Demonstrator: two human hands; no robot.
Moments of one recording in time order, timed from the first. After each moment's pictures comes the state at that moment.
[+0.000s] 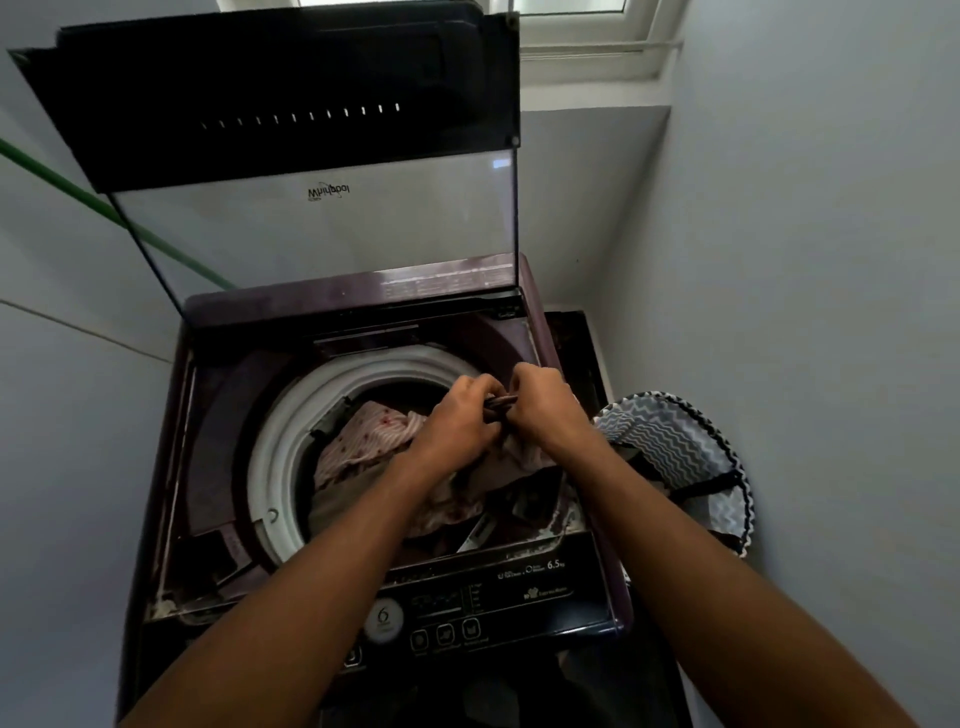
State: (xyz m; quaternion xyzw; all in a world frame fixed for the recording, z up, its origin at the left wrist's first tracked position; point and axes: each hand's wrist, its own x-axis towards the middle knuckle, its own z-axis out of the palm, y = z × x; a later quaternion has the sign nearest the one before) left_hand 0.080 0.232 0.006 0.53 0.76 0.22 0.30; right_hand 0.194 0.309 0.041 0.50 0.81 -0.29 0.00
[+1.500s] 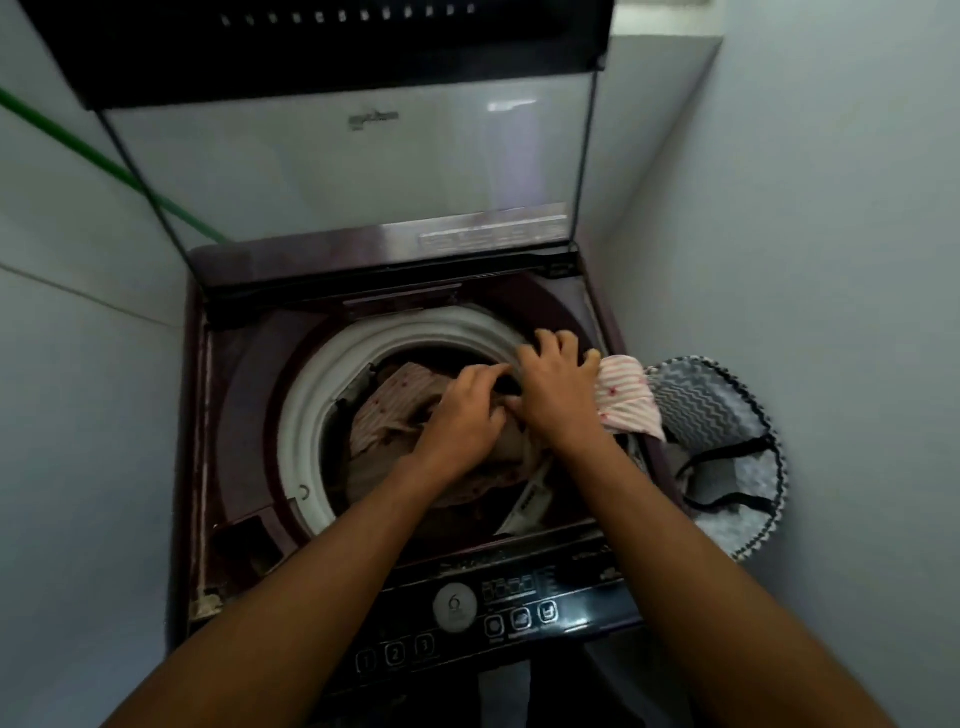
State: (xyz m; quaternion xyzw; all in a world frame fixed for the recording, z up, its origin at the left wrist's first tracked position) left_hand 0.029 0.187 -0.041 0.53 0.74 0.27 0.30; right_hand 0.138 0.276 -0.027 0.47 0.88 -0.05 0.06
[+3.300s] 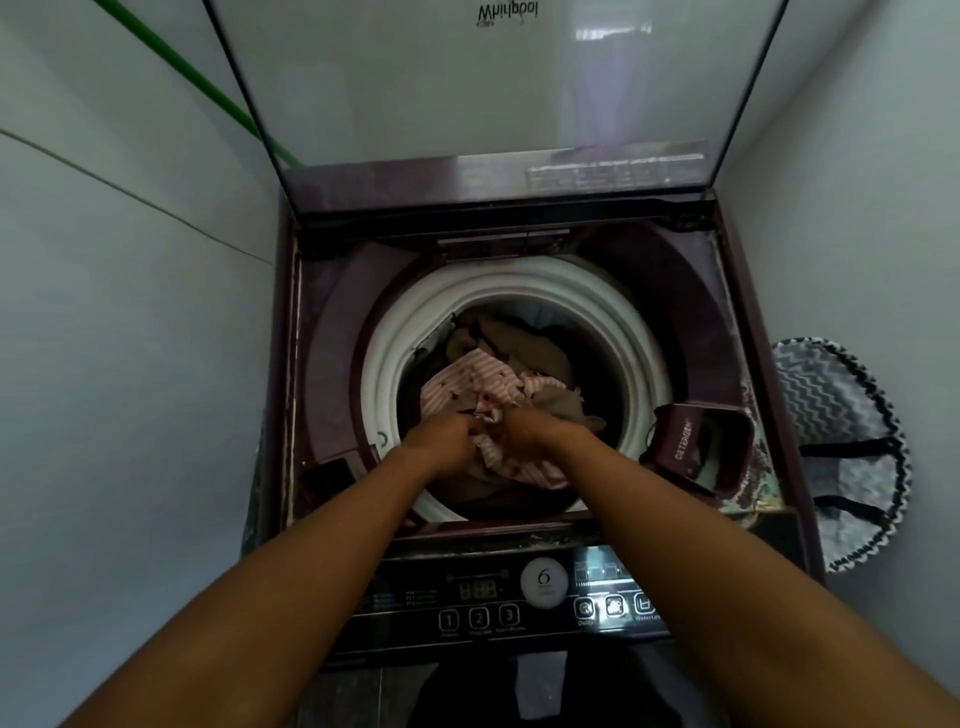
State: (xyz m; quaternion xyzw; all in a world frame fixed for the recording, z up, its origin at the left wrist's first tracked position) left_hand -0.060 0.092 -0.127 0.46 0.76 0.02 0.47; right_hand 0.058 0.197 -0.115 0.29 0.82 -0.35 0.34
